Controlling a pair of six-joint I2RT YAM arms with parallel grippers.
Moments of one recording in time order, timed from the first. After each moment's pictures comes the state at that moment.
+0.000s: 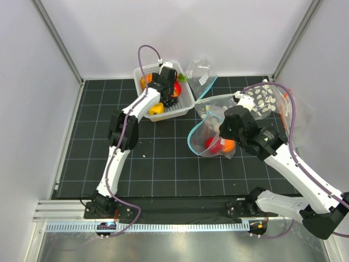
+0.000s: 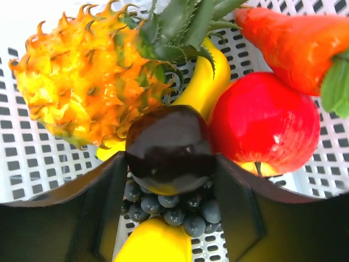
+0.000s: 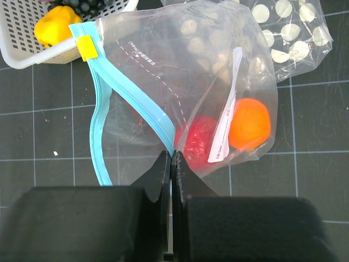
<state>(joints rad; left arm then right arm) -0.47 2.46 2.22 -0.44 -0.47 -0.18 0.68 1.04 1.18 -0.83 0.44 0.65</state>
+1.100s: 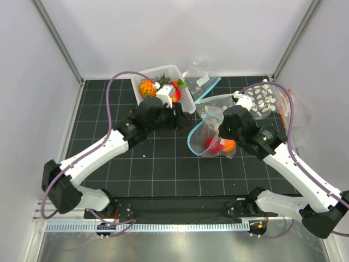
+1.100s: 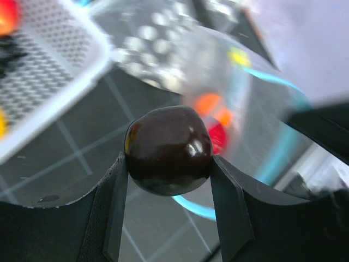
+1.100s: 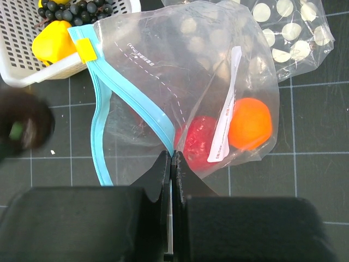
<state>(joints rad) -0.74 1.39 1.21 -0.24 0.02 -0.47 0.68 1.05 1.17 -0.82 0.43 0.65</state>
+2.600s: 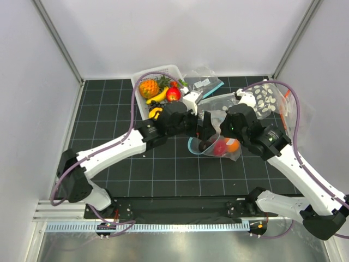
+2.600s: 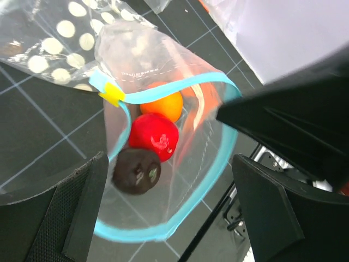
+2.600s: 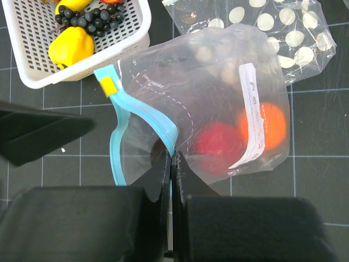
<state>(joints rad) -0.96 1.55 1.35 -0.18 0.04 -0.47 0.68 1.03 1.23 -0.85 0.41 0.63</state>
